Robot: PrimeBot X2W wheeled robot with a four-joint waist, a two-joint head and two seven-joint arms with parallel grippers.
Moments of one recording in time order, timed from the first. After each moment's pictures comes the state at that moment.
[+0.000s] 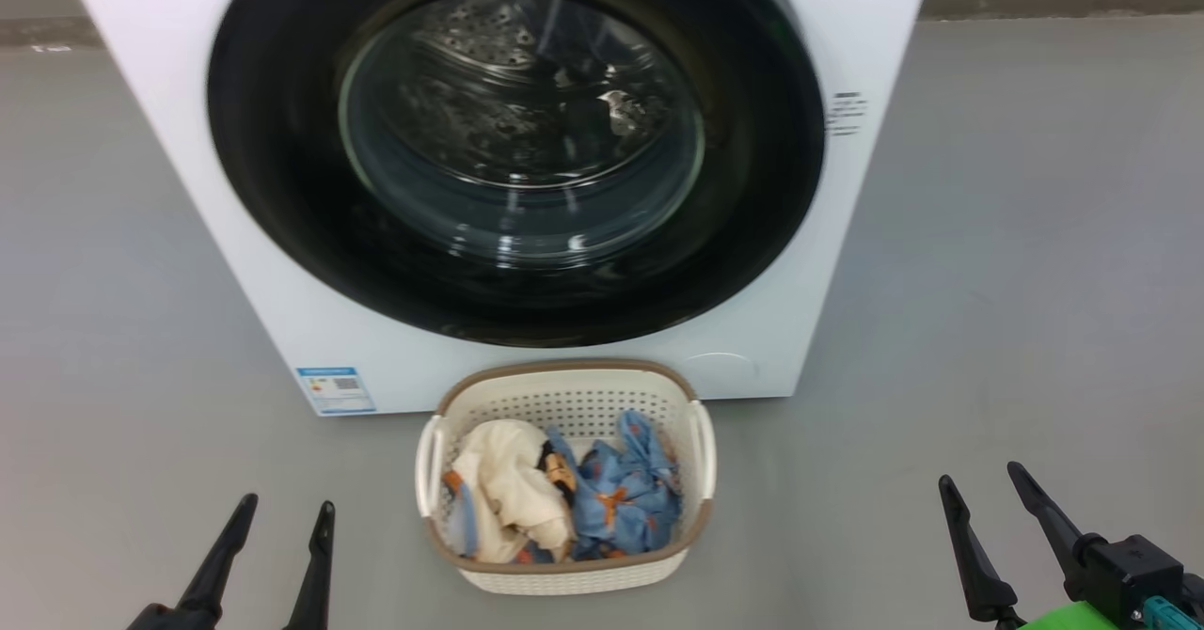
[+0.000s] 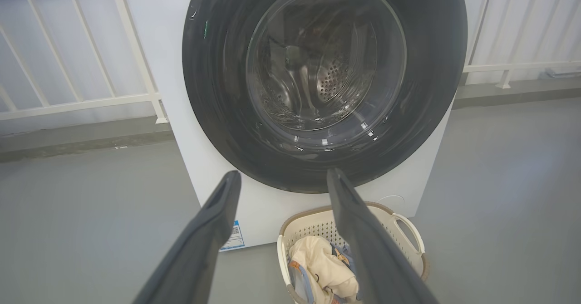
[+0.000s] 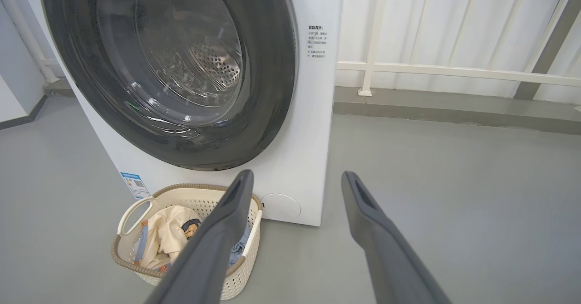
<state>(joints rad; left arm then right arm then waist) 0.11 0.13 -0.02 0.04 -0.15 -0.13 -0.26 0.06 -0.17 -0.03 0.15 0.17 0.13 -0.25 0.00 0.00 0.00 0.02</state>
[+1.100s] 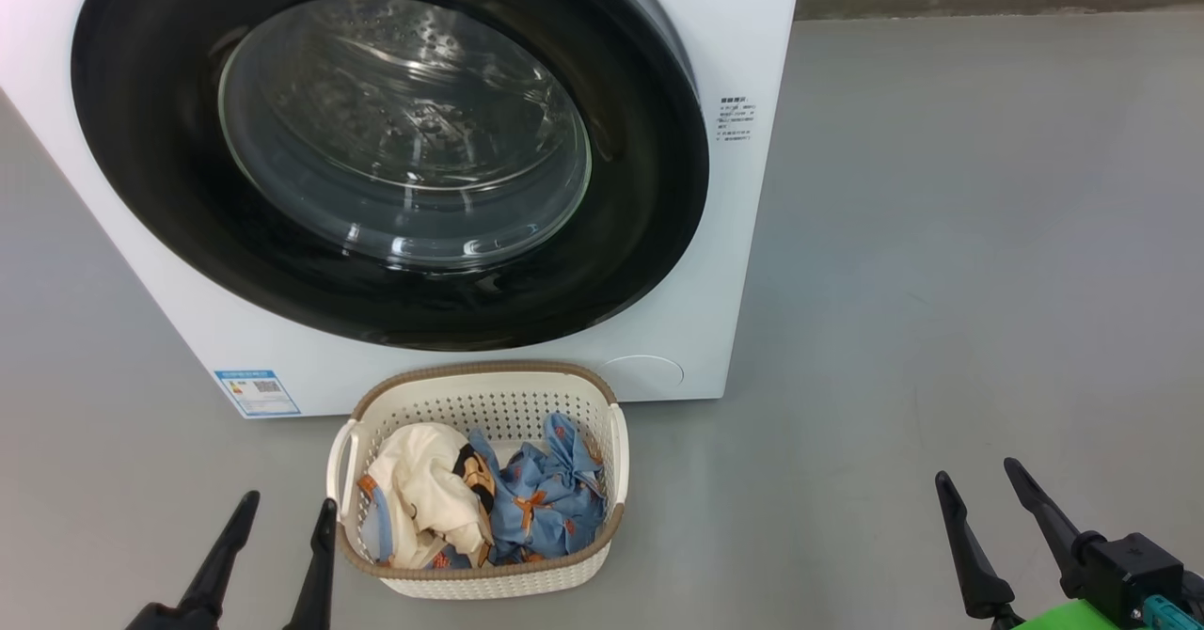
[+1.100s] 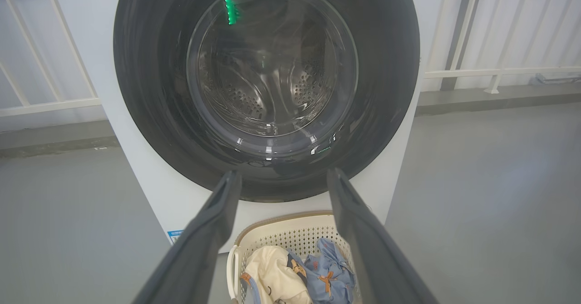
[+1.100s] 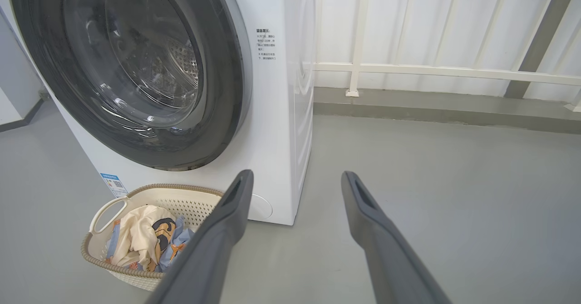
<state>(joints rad) 0.11 0.13 -0.02 0.03 -0.16 -0.13 -0.26 0.06 -0.16 -0.02 0.14 0.18 0.13 -0.25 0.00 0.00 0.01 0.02</state>
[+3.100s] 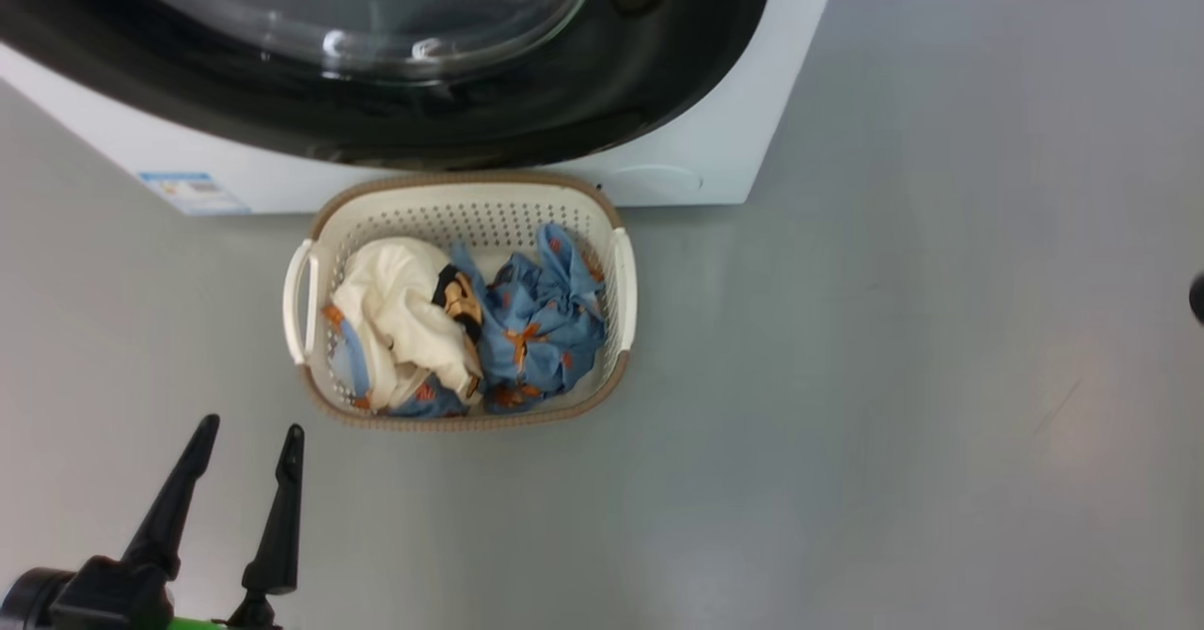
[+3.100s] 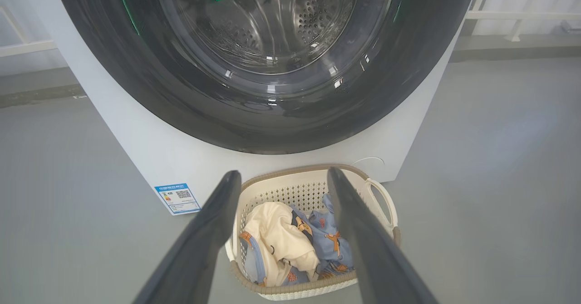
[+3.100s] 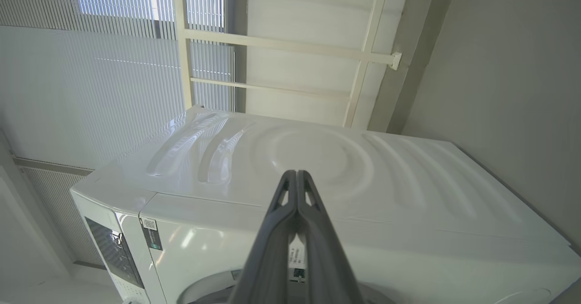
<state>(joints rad) 0.04 0.16 0.00 -0.06 -0.17 -0.13 -0.26 -0.59 -0.30 -0.36 0.35 1.70 0.13 0.25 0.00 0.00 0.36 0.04</state>
